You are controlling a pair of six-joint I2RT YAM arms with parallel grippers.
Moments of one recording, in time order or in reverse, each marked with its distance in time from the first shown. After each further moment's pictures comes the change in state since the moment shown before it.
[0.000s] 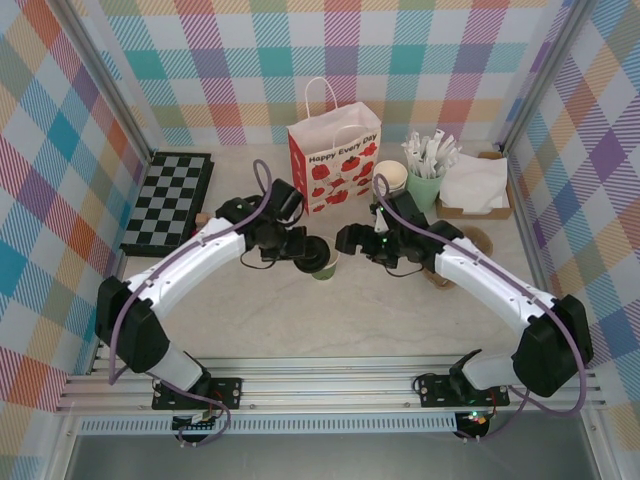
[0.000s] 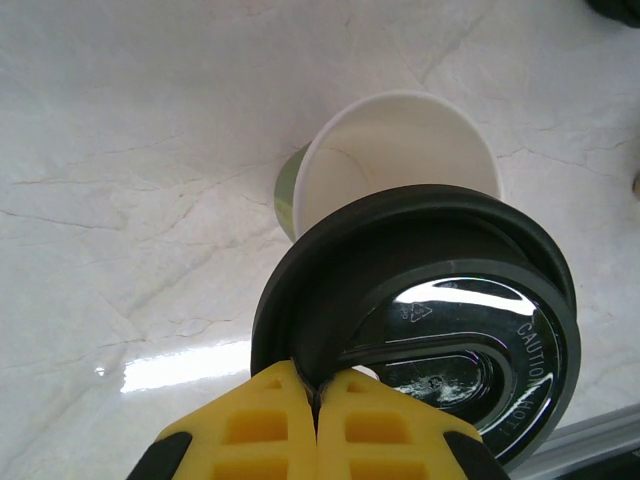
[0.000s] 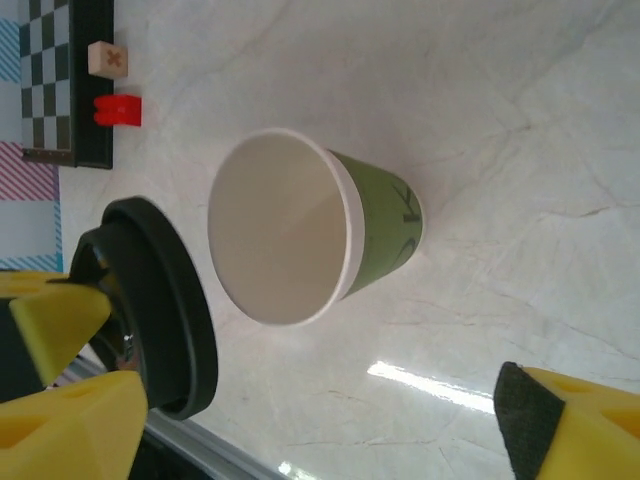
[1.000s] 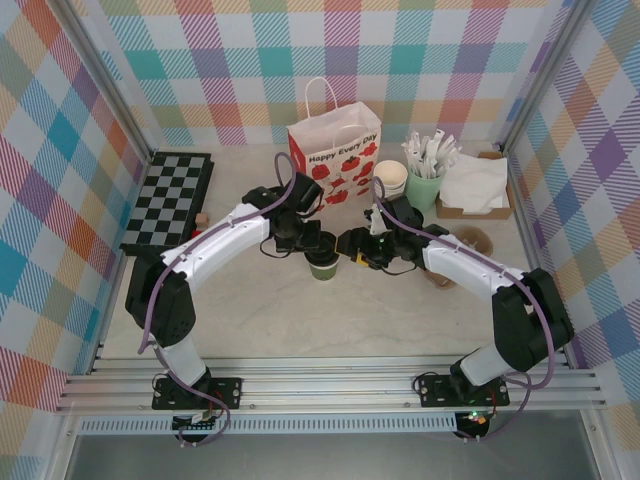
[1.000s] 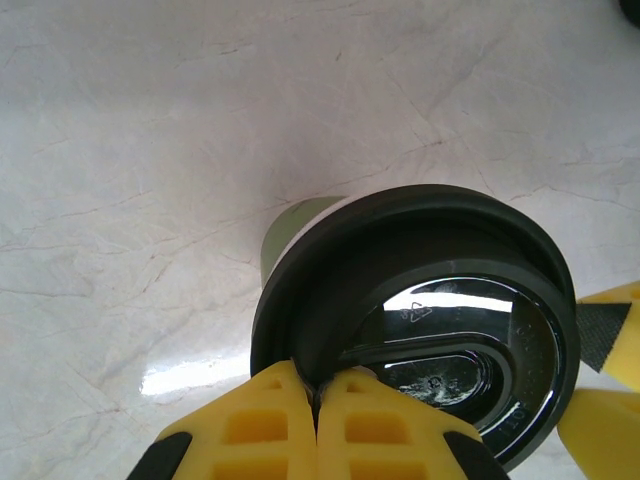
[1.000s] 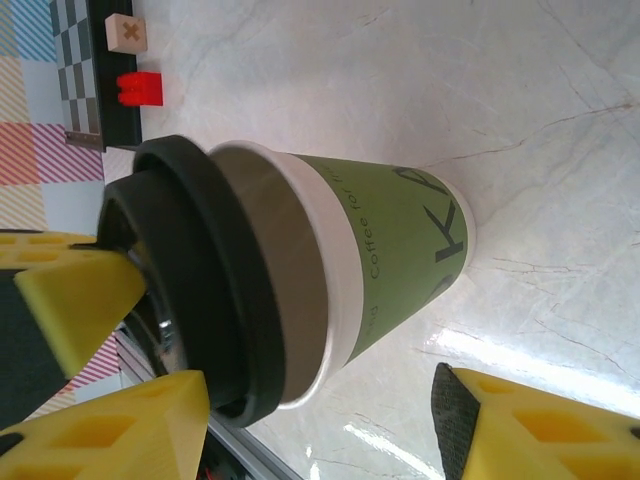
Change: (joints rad) left arm -0.002 0.193 0.139 0.000 -0.015 0.029; right arm -0.060 0.147 -0.085 0.242 -0.210 0.011
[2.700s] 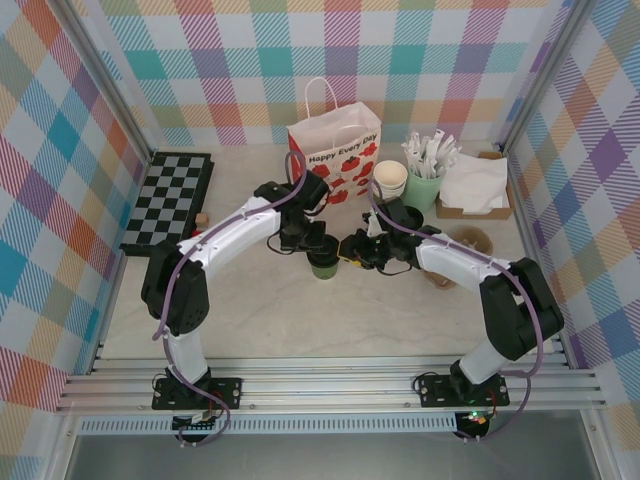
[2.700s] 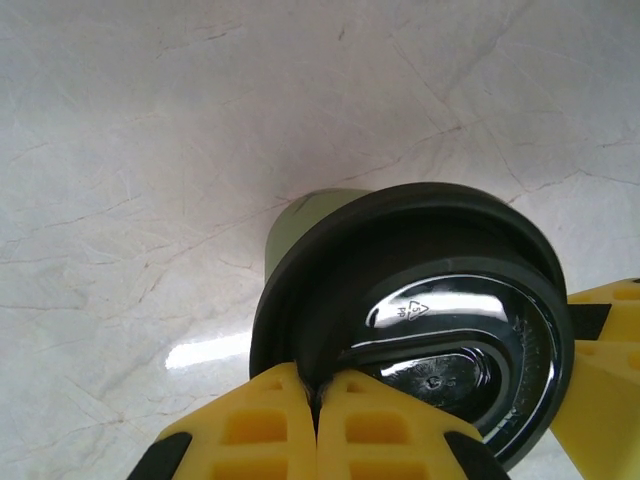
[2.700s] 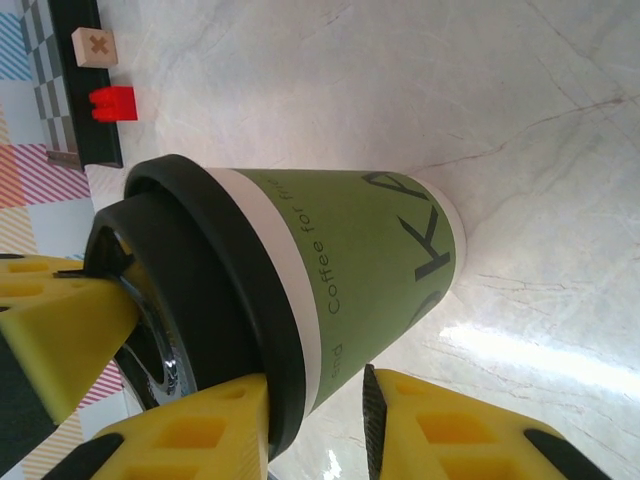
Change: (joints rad) left arm 0.000 0.098 0.064 -0.050 0.018 0.044; right arm -0.001 0.084 -0.019 0.057 0.002 0.048
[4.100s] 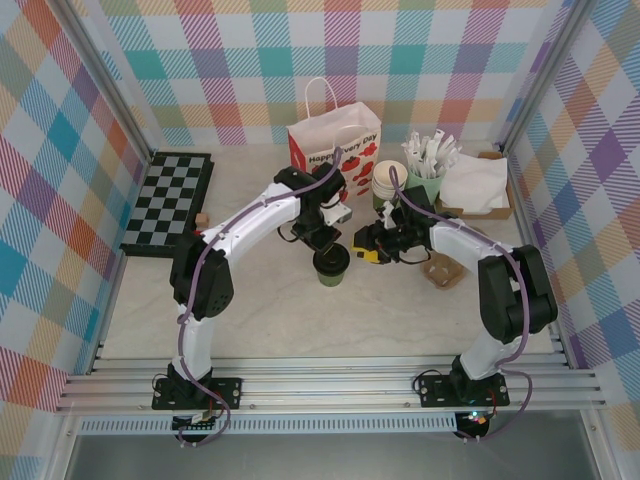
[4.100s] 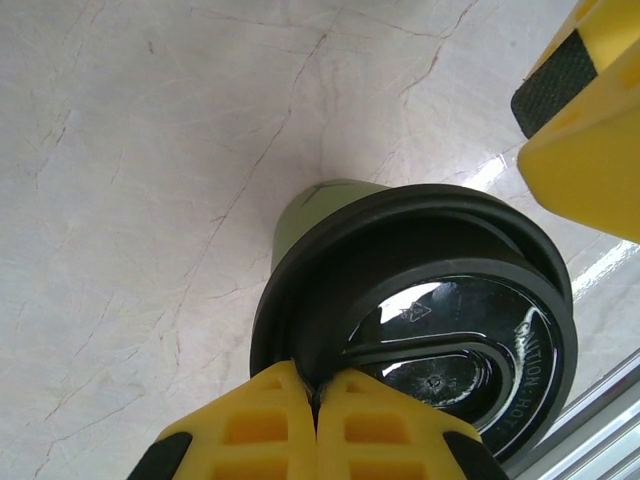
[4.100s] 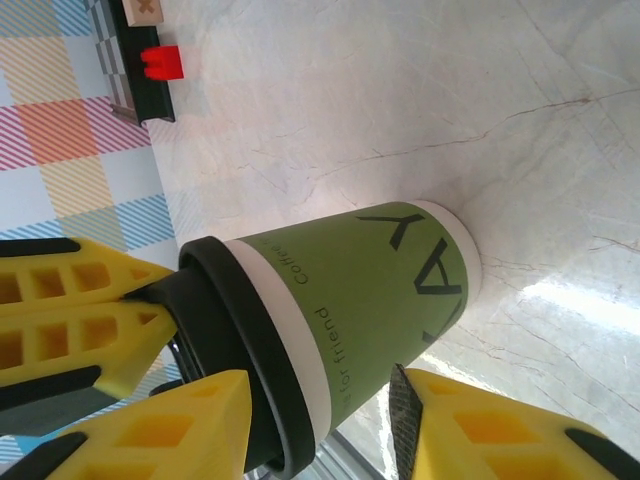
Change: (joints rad) left arm -0.026 0.187 0.315 -0.254 0.068 0.634; right arm -0.200 0.080 0.084 -0.146 -0.334 -0.178
